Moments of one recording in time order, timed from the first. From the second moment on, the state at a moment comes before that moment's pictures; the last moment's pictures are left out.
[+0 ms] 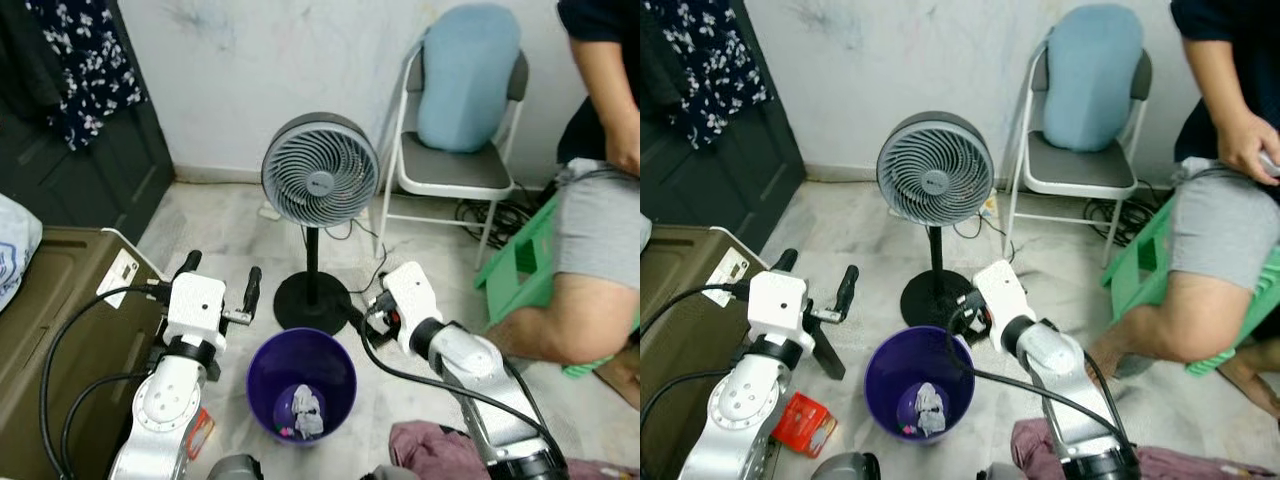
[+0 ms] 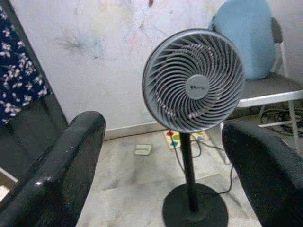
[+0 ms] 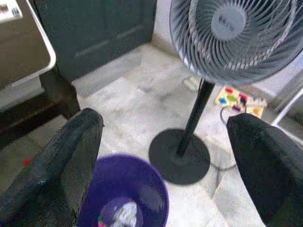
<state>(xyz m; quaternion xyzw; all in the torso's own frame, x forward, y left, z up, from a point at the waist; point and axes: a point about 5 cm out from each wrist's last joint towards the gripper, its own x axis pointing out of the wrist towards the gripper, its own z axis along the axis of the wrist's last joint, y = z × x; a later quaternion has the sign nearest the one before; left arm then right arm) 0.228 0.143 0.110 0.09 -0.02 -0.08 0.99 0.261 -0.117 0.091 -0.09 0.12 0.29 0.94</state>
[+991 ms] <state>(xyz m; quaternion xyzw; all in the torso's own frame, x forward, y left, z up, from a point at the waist) 0.247 0.130 0.107 0.01 -0.05 -0.07 1.00 0.289 -0.091 0.126 -0.06 0.00 0.25 0.97</state>
